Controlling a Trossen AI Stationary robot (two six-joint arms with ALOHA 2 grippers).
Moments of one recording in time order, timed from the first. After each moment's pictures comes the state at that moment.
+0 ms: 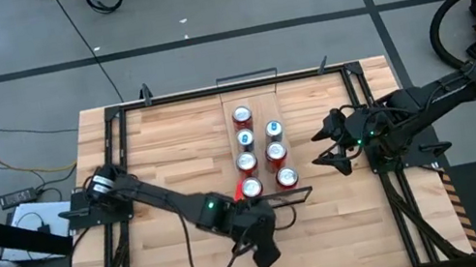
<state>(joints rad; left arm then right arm) -0.42 1.98 1.81 -0.78 -0.04 -0.87 0.25 0.86 0.89 -0.74 0.24 0.50</state>
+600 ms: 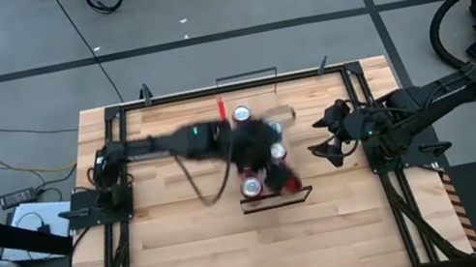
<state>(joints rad) -0.09 1.97 2.17 -0.89 0.03 -0.68 0.23 0.86 0.89 -0.76 0.44 0.54</state>
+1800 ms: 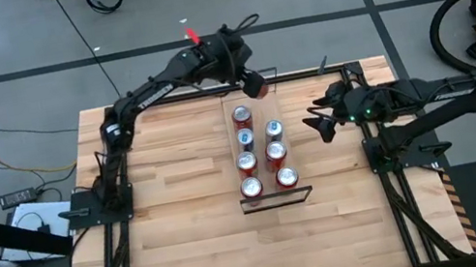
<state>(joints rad) 0.45 2.10 2.24 -0.86 0.06 -0.20 0.02 0.80 0.89 -0.69 0.49 0.57</state>
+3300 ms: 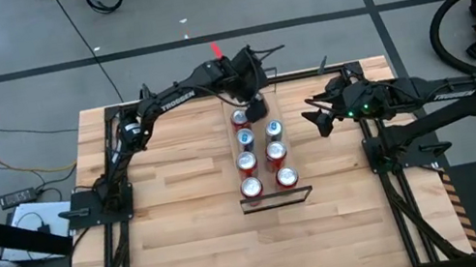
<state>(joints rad) 0.42 2.26 2.24 -0.92 0.13 0.22 -0.04 0.80 0.89 -0.67 0.48 0.57</state>
